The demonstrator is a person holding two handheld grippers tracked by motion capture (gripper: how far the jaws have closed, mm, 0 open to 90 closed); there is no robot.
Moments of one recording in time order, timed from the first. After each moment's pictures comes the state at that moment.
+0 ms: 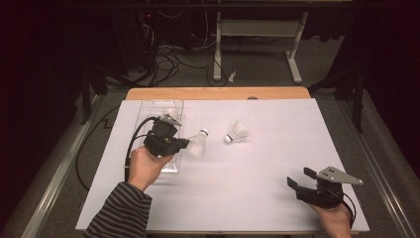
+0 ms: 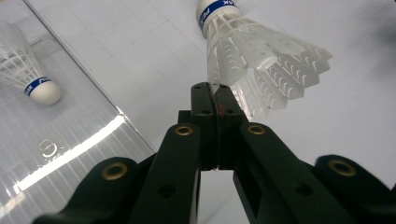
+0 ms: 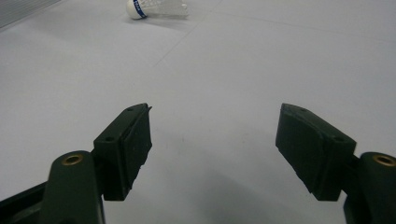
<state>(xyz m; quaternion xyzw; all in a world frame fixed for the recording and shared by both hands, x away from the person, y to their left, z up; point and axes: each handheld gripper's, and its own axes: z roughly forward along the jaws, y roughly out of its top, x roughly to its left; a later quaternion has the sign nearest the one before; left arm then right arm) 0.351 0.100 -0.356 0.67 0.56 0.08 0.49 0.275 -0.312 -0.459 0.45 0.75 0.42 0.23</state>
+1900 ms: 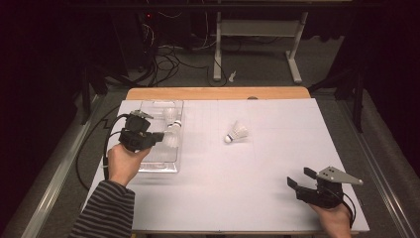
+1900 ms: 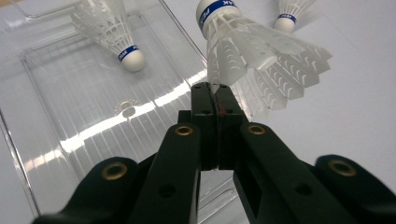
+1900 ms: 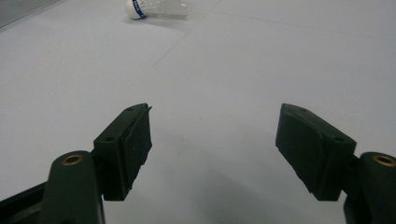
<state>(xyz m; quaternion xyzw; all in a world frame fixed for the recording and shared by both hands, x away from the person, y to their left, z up) 0.369 0.159 -0.360 0.61 0.62 0.12 0.49 0.275 -0.312 -0.459 0.46 0.75 0.42 0.23</state>
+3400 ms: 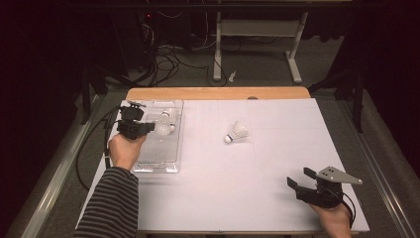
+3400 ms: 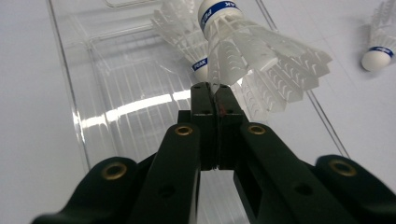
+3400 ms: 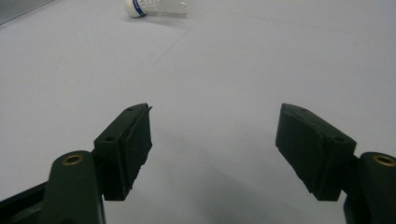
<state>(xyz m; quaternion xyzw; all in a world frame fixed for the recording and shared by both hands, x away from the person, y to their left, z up) 0.429 0.186 -0.384 0.54 0.69 0.16 0.46 0.275 -0.312 -0.460 0.46 0.75 0.42 0.23</state>
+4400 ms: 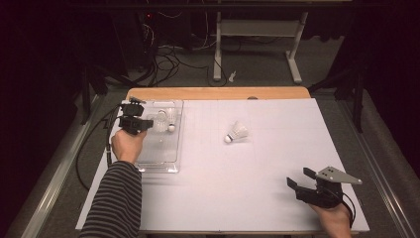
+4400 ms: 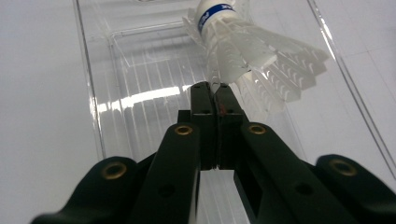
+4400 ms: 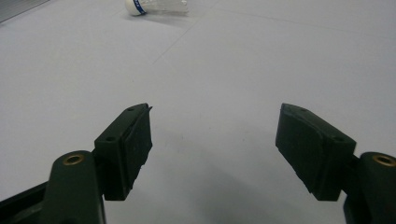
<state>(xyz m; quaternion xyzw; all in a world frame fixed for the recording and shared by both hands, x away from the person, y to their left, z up) 0.456 0.193 -0.400 0.52 0.72 0.17 0.44 0.276 -0.312 -0.460 0.46 0.75 0.42 0.23</state>
